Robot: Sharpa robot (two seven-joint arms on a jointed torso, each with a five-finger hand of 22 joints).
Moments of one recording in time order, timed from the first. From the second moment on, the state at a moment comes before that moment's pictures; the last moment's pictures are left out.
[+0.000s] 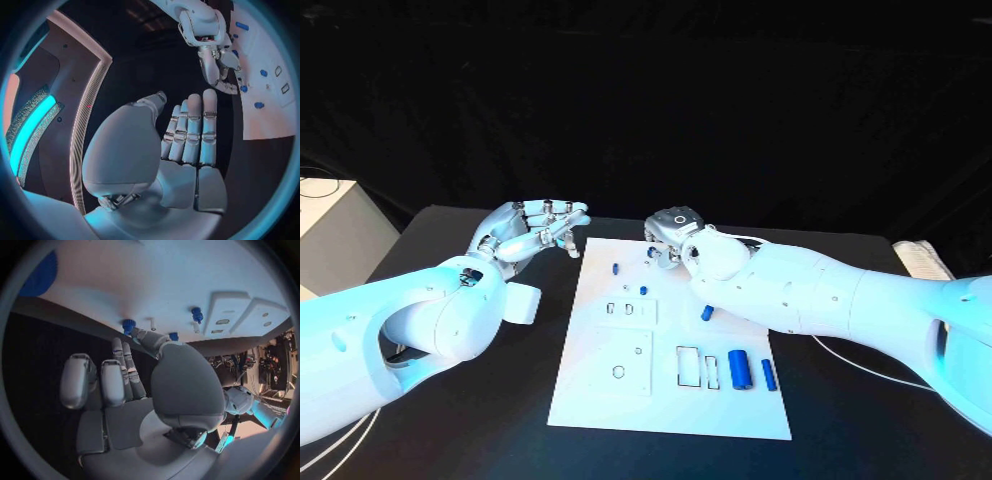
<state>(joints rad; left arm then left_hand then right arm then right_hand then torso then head) 1.24 -0.95 -0.03 1.71 -0.09 -0.42 0.39 1.47 -0.21 0.43 0.27 0.07 0.89 0.20 0.22 0.19 1.13 0.13 0.08 0.09 1.03 0.07 0.89 0.66 0.17 0.96 0.16 0.94 0.57 1.24 -0.37 -0.16 0.99 -1.80 -0.44 -0.27 1.24 -0.24 0.64 0.00 0.12 1.00 0.16 0.18 0.31 1.13 0.10 0.06 0.07 1.46 0.01 1.34 1.11 0.07 1.41 0.11 1.28 1.18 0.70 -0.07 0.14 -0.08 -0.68</state>
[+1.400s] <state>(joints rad) 1.24 -0.97 -0.03 1.70 -0.09 -0.42 0.38 1.47 -0.21 0.43 0.27 0.07 0.89 0.20 0.22 0.19 1.13 0.13 0.08 0.09 1.03 0.07 0.90 0.66 0.17 0.95 0.16 0.95 0.58 1.33 -0.74 -0.13 1.29 -1.37 -0.39 -0.28 1.44 -0.23 0.07 0.28 0.13 0.91 0.15 0.19 0.36 1.46 0.06 1.44 1.30 1.47 -0.02 1.54 1.31 0.03 1.47 0.09 1.51 1.31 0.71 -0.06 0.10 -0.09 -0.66</state>
